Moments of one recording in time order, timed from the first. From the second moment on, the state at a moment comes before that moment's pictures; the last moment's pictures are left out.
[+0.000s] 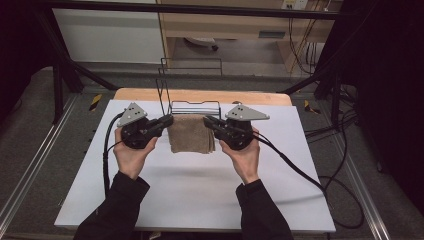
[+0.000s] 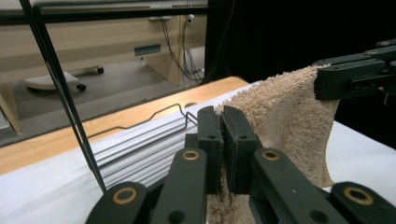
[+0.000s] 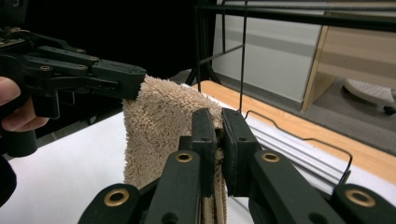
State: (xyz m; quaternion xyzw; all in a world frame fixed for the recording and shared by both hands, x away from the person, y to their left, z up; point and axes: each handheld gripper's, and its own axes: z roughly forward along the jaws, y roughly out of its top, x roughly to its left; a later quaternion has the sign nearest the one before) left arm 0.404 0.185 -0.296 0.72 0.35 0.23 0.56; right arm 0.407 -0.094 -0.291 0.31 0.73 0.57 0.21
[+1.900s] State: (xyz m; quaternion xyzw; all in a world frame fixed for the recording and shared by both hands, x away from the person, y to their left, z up) left arm 0.462 0.180 -0.198 0.67 0.33 0.29 0.61; right arm 0.457 -0.089 -0.195 0.29 0.68 0.61 0.29
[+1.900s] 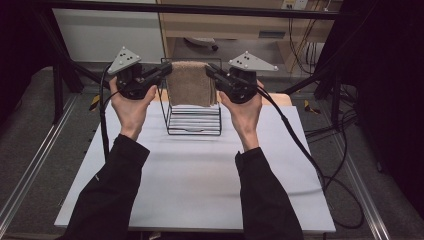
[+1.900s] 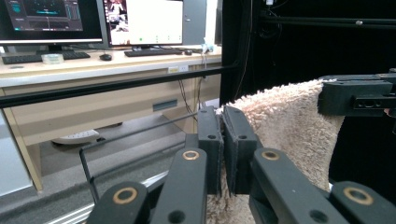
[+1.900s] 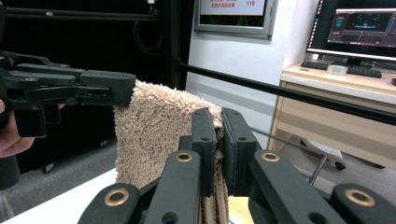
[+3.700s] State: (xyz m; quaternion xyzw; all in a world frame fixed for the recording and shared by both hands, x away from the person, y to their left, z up) left arm 0.530 0.178 -0.171 0.66 0.33 0.34 0.59; right arm 0.534 -0.078 -0.169 0.30 0.66 0.61 0.32
